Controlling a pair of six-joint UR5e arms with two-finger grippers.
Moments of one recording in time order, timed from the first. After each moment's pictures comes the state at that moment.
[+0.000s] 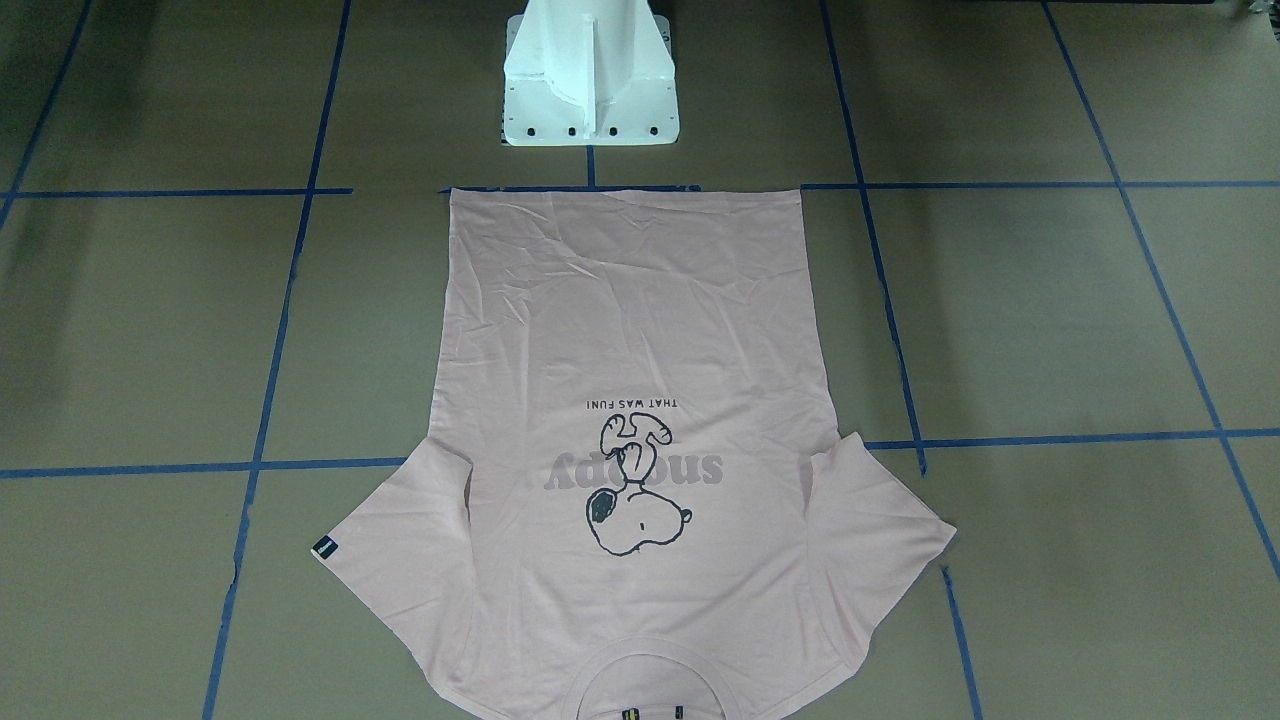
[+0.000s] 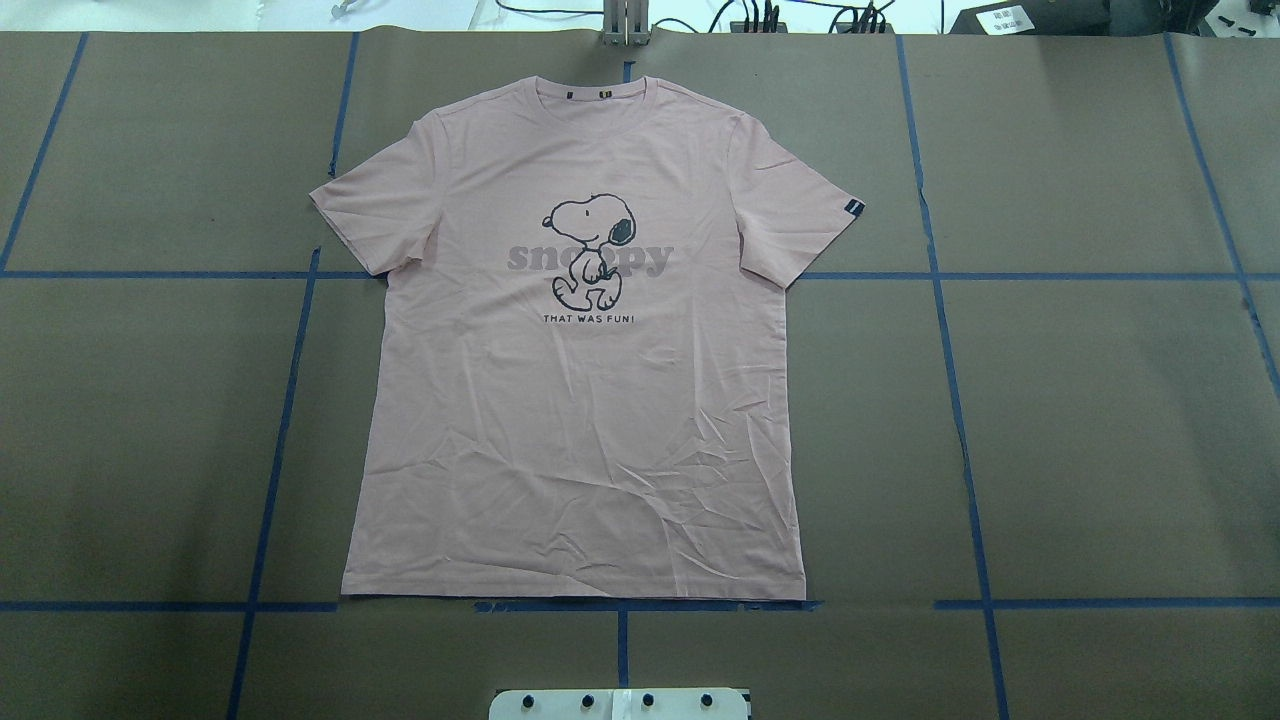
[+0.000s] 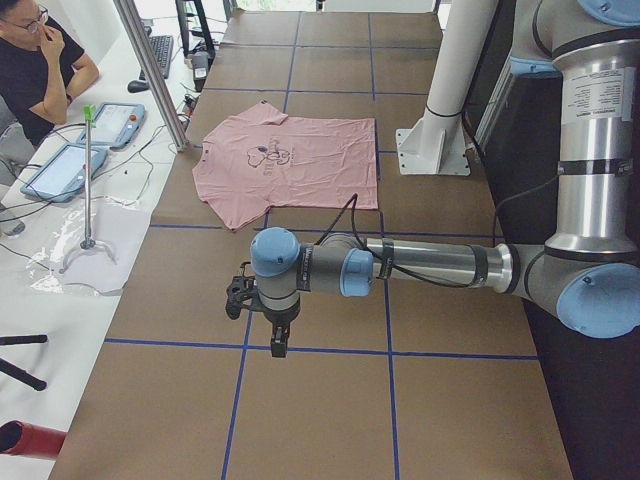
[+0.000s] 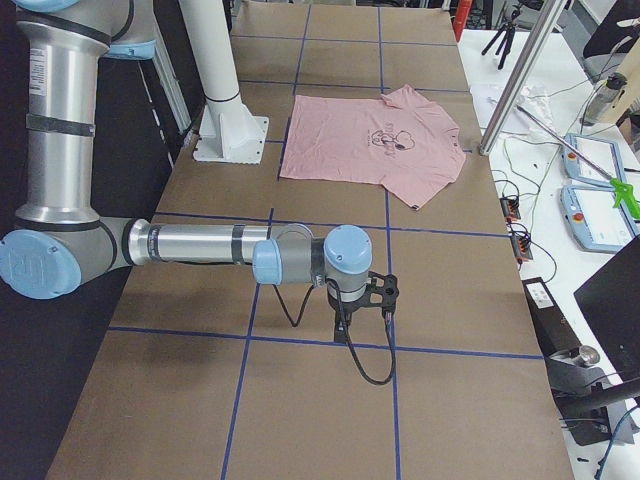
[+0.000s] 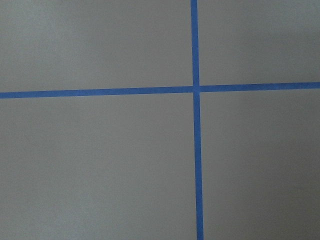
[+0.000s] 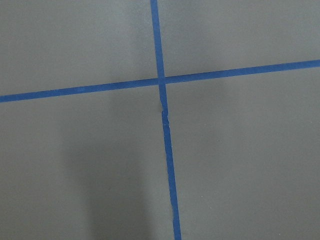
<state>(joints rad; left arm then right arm) -1.56 -1.50 -1.69 -1.60 -2.31 -0.04 1.56 -1.70 1.72 -1.52 2.36 0.18</state>
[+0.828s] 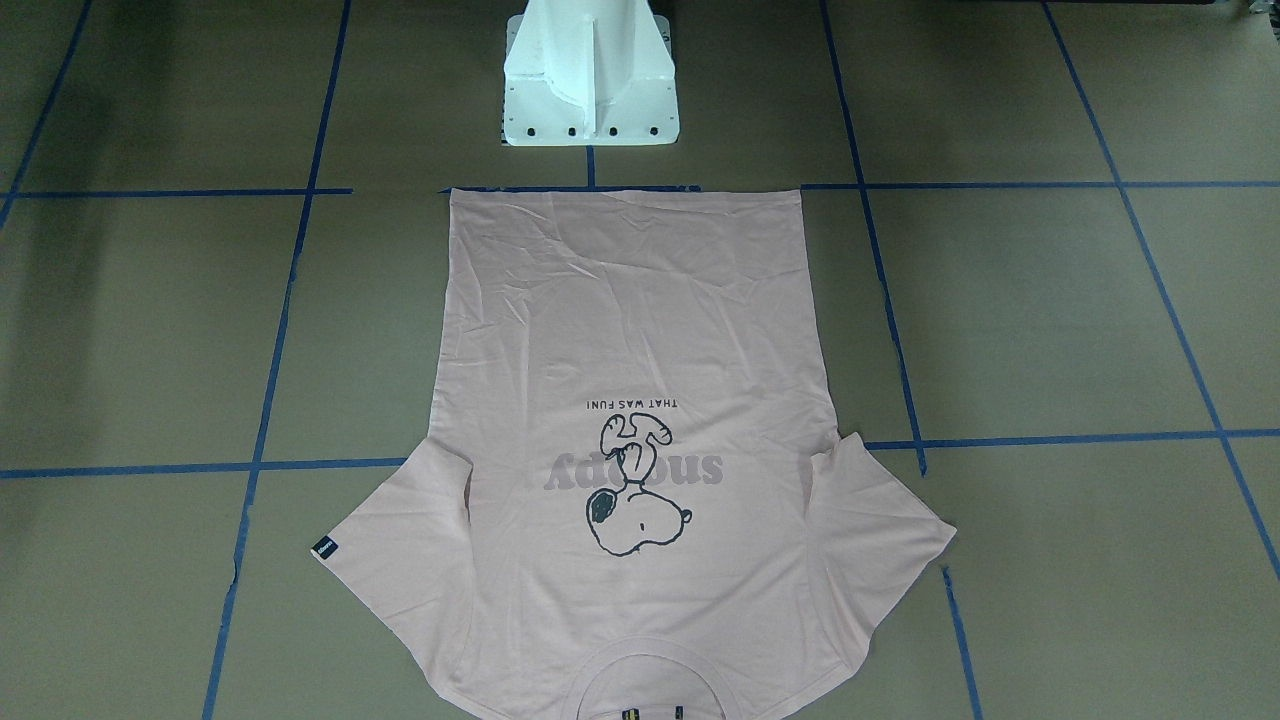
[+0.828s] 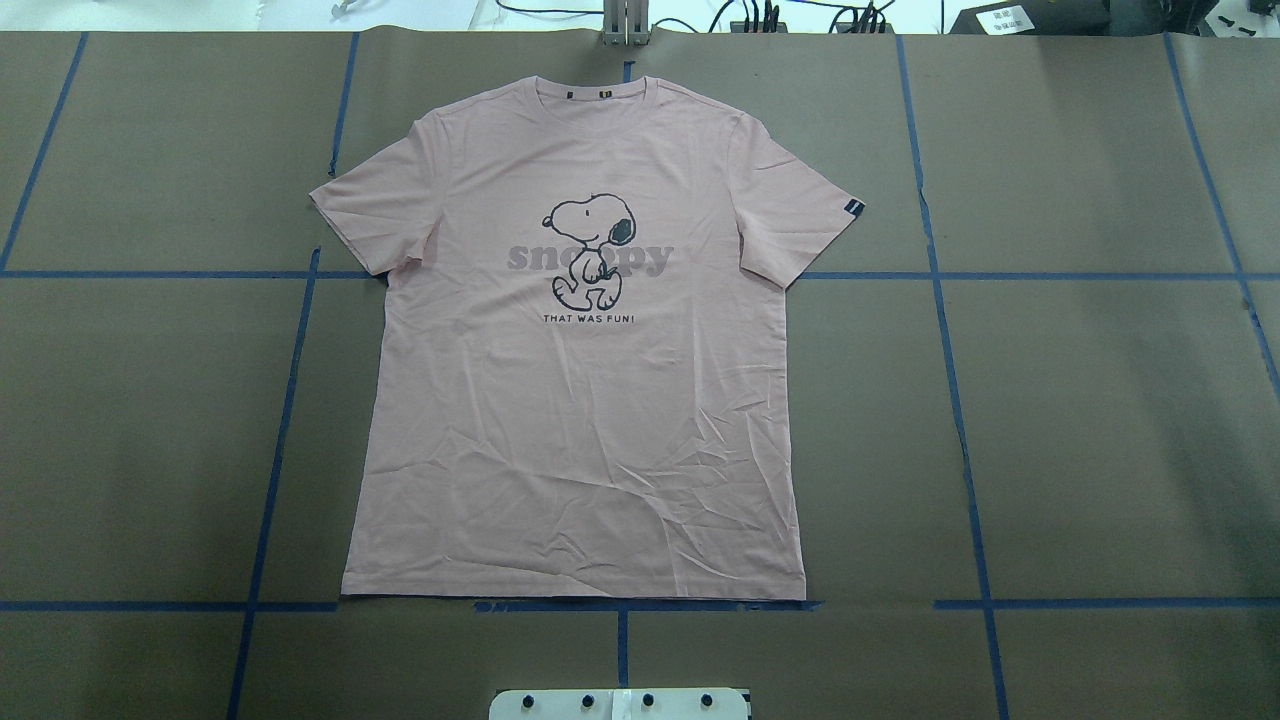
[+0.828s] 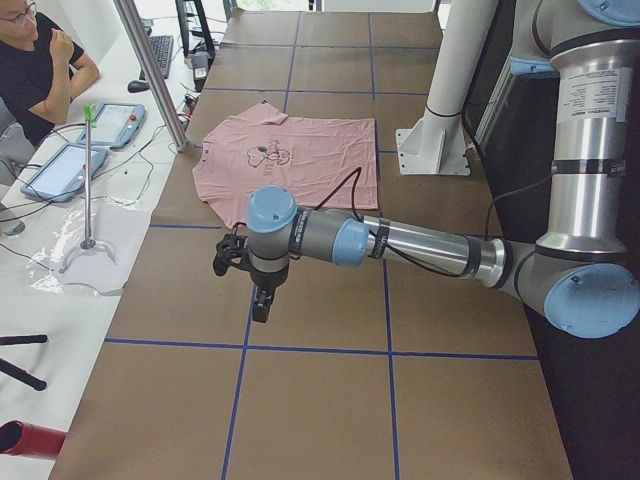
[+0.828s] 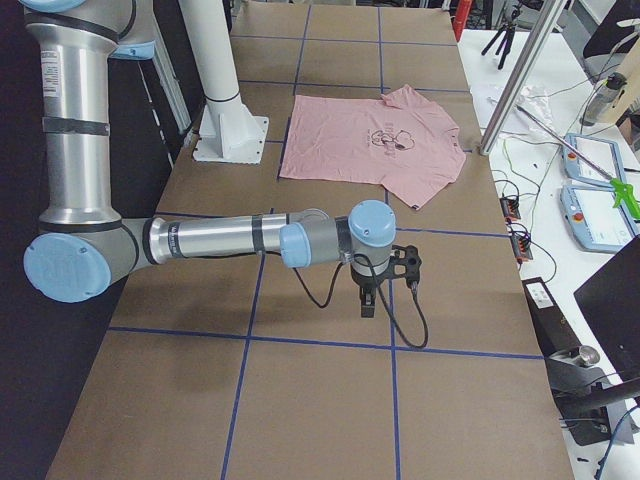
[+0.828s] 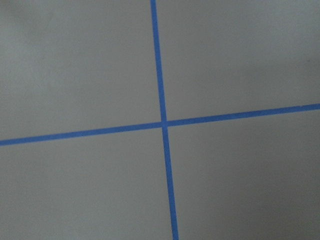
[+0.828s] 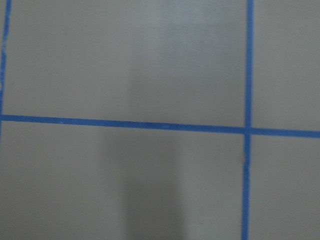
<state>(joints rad) -1.55 -1.57 -1.79 -1.67 -2.35 -0.03 1.44 -1.53 1.69 -1.47 2.44 0.20</state>
